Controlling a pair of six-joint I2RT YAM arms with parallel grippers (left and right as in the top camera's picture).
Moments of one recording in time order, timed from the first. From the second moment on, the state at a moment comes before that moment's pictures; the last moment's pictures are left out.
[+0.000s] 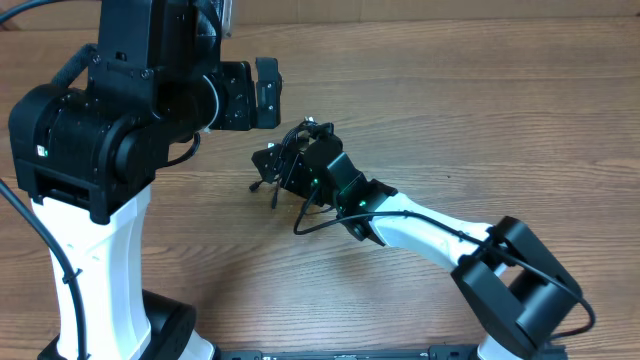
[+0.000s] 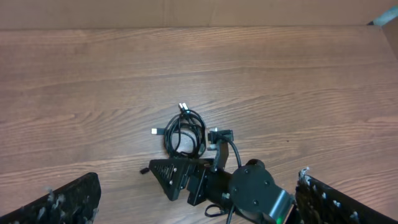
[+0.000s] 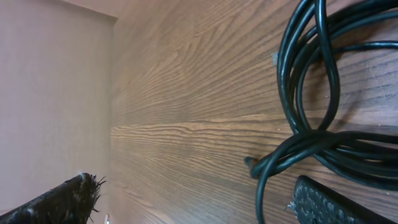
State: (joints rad) left arm -0.35 1.73 2.64 -1.69 0.03 -0.30; right arm 0.77 1.84 1.03 0.26 -0.15 1.13
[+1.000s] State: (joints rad) left arm -0.35 1.73 2.64 -1.69 -0.10 -0.23; right arm 0.70 1.63 1.34 -0.35 -0.24 0.81
